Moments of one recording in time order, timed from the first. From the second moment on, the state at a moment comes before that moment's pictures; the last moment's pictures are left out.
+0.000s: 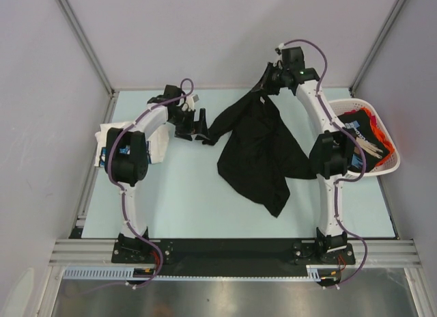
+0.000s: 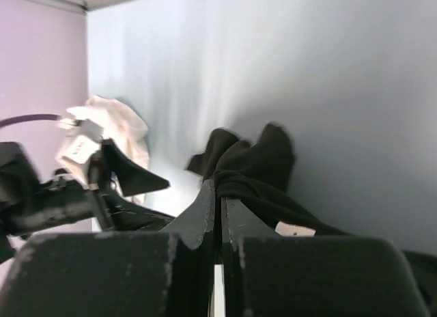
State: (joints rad) left arm -0.21 2.11 1.70 -0.73 0.52 -0.13; right arm 0.22 2.28 2.30 -0.72 -0.43 0.56
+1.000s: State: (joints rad) left arm -0.42 2.11 1.69 -0.62 0.60 -0.13; right arm 0.27 2.25 2.31 -0.66 0.21 0.39
